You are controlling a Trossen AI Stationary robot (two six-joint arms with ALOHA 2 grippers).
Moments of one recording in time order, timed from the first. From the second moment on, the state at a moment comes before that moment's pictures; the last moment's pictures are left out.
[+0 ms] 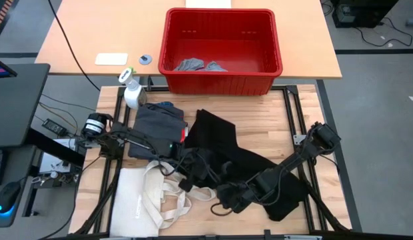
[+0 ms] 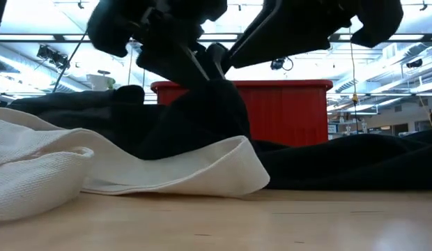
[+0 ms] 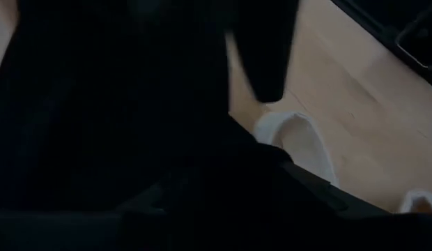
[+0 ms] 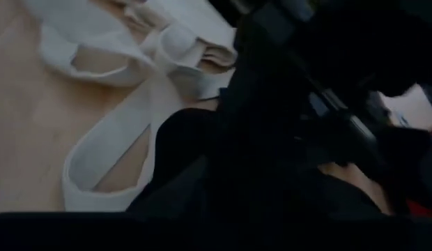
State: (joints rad) left arm -0.21 1.75 1.12 -0.16 0.20 0.30; right arm 0.59 1.86 1.21 -0.15 0.76 -0.04
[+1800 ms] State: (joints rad) left arm -0.26 1.78 1.12 -0.25 0.09 -0.19; right arm 0.59 1.92 1.20 -0.22 0.49 0.13
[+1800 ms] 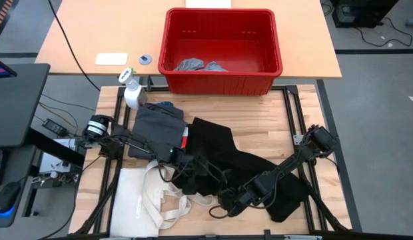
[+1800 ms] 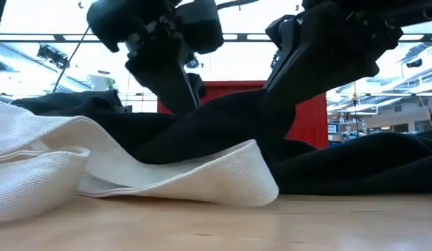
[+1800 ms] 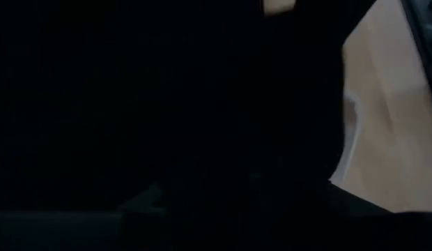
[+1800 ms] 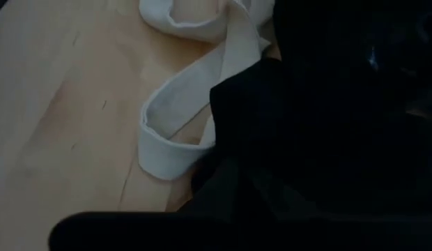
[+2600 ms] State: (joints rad) left arm -0.46 1.51 1.12 -0.49 0.06 -0.06; right arm 0.65 1.88 1.21 -0.22 0.68 0.13
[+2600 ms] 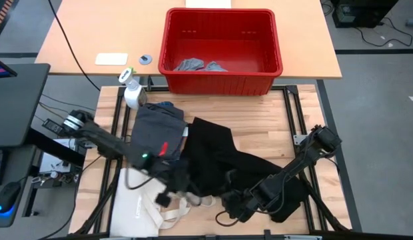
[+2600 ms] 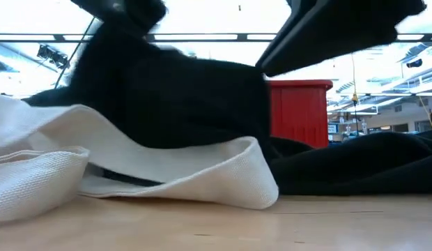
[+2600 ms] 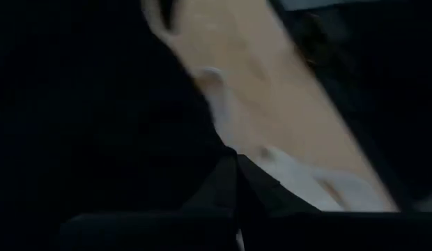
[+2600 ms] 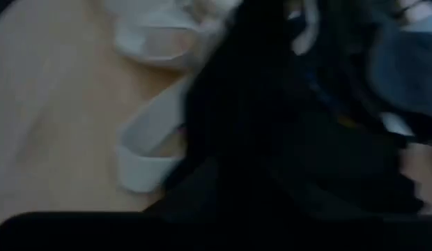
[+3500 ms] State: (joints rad) left arm -0.77 1.51 1.12 -0.77 -0.32 -0.70; right arm 0.49 1.88 1.21 -0.22 0.38 0.07
